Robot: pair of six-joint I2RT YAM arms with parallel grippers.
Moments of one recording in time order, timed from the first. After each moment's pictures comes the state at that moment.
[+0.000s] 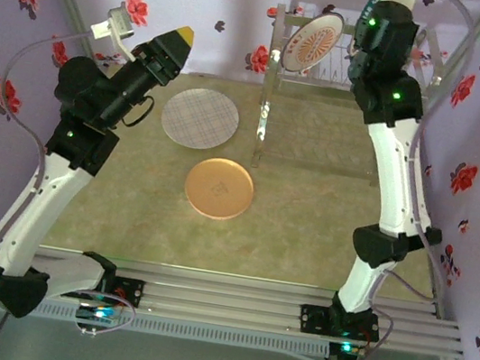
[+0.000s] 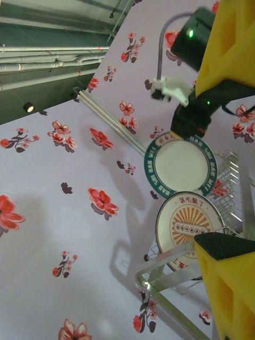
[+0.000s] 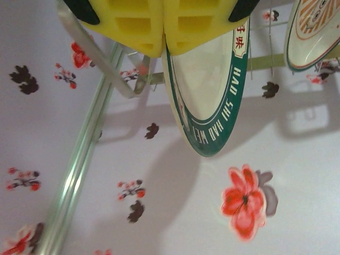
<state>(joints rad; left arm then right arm) -0.43 1.15 1.42 0.09 0.21 -0.87 0.41 1.81 2.48 -0.69 0.75 -0.10</state>
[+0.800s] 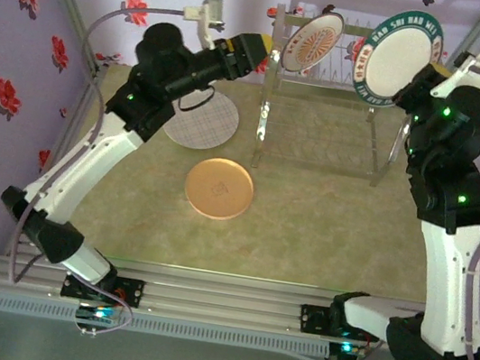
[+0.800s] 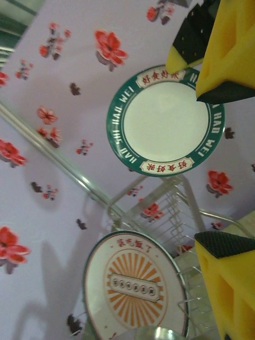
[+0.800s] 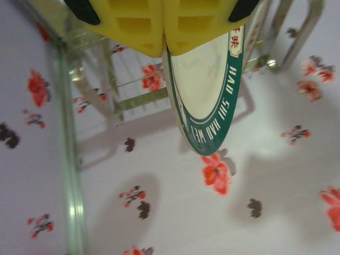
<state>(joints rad) -0.65 1.57 1.86 -0.16 0.31 -0.79 0.30 1.17 1.83 -0.62 0.38 0.28</state>
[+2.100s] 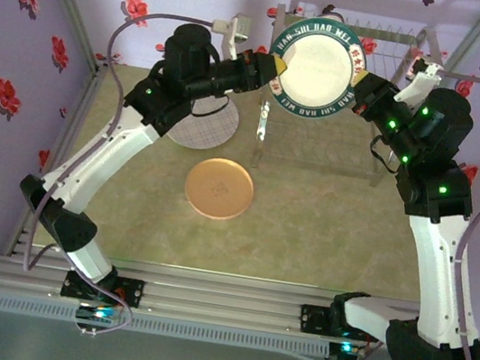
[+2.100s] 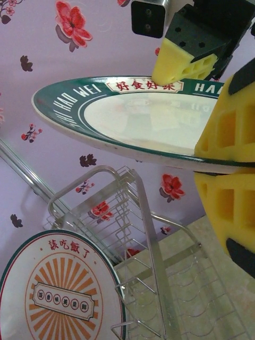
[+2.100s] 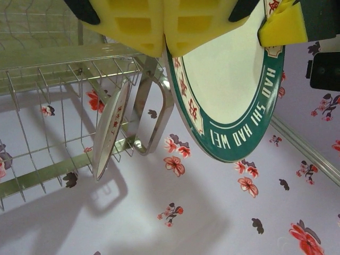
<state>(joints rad) -0.68 1.63 1.90 -0.29 0.39 -0.85 0.28 1.18 1.69 -0.56 -0.19 0.60</state>
